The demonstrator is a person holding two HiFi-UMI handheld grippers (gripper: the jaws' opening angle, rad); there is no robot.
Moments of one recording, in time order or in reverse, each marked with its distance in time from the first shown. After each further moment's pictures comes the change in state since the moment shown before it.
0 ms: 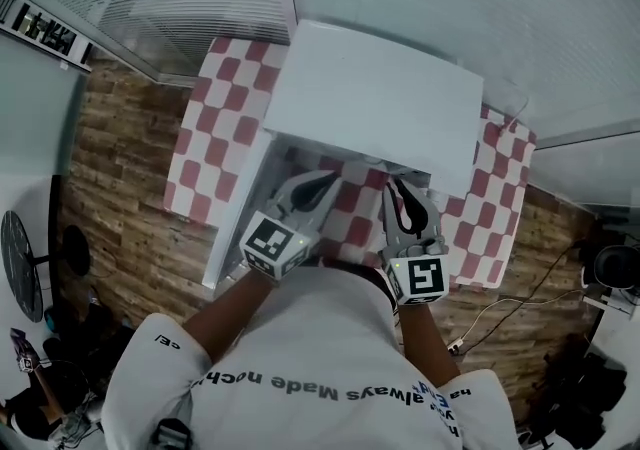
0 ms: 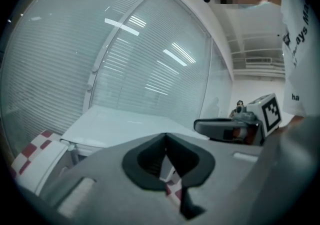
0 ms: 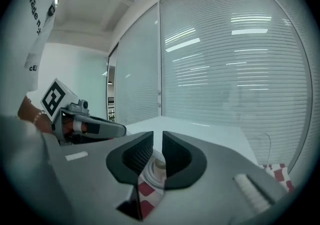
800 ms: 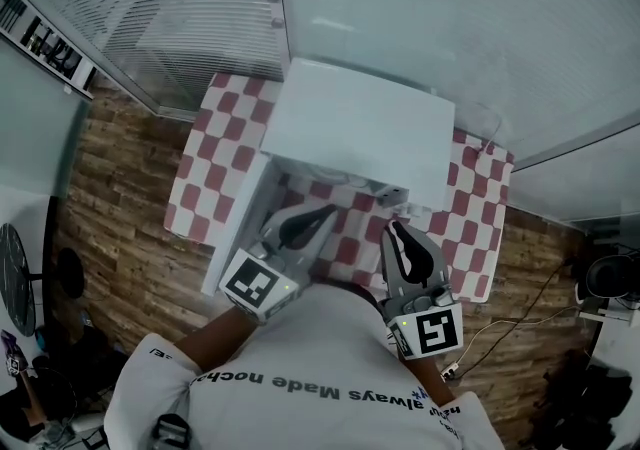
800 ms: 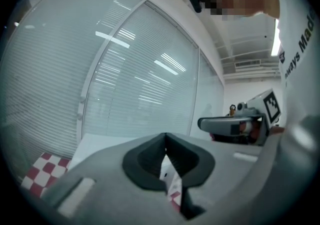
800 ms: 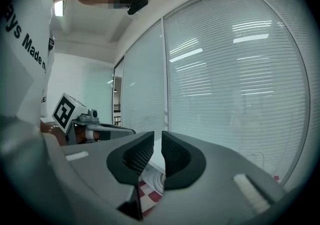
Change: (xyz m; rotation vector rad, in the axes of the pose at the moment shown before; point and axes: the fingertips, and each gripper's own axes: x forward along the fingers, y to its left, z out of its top) left arm -0.052 -0.080 0.099 0.083 -0.092 -0.052; right arm -0.097 0.036 0.110 -0.008 -0.104 0.066
